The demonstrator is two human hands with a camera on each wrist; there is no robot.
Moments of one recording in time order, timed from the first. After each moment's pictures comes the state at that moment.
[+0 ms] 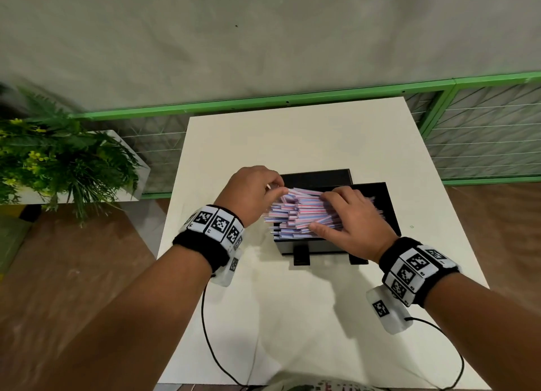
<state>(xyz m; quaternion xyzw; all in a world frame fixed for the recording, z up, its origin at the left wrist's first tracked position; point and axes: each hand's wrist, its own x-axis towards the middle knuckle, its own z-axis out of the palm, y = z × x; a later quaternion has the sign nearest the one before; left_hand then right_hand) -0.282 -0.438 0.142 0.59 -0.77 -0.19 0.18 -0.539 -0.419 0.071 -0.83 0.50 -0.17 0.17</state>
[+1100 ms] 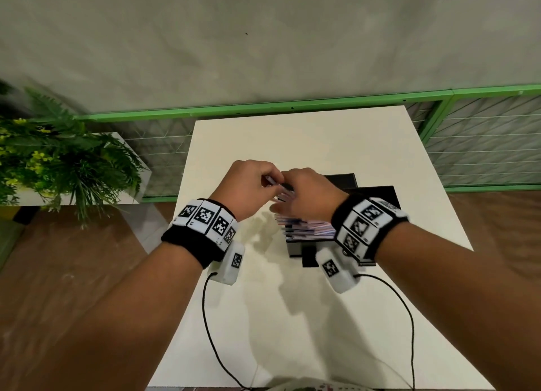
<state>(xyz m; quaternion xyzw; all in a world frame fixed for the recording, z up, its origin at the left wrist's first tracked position) -0.257 -0.432 0.173 0.61 -0.70 -0.28 0.24 -0.426 -0.462 0.138 -0.83 0.49 -0.07 0.27</state>
